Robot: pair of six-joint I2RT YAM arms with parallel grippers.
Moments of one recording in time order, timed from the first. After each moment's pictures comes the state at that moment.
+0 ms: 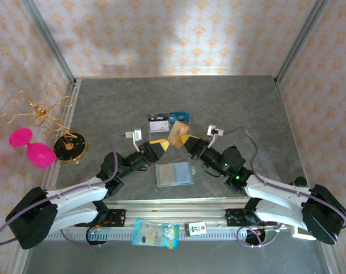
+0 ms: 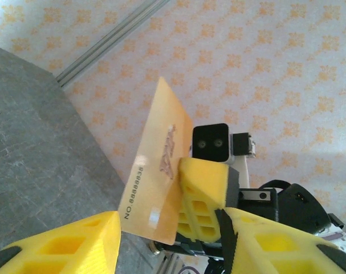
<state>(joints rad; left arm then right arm) -0.70 1.04 0.27 0.97 0.26 -0.99 0.86 1.01 0.38 0.78 -0.04 0.92</state>
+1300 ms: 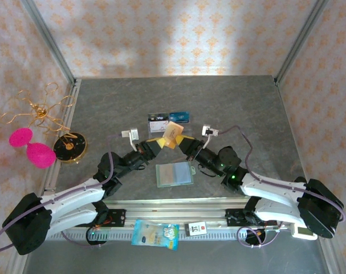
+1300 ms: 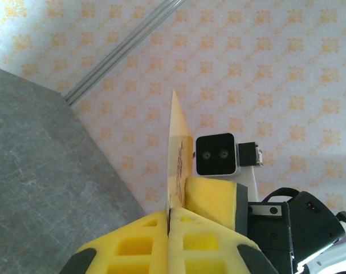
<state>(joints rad) -0.68 0.96 0.29 0.87 0.23 -0.90 0.91 1.08 0.42 0.81 -0.03 0.90</state>
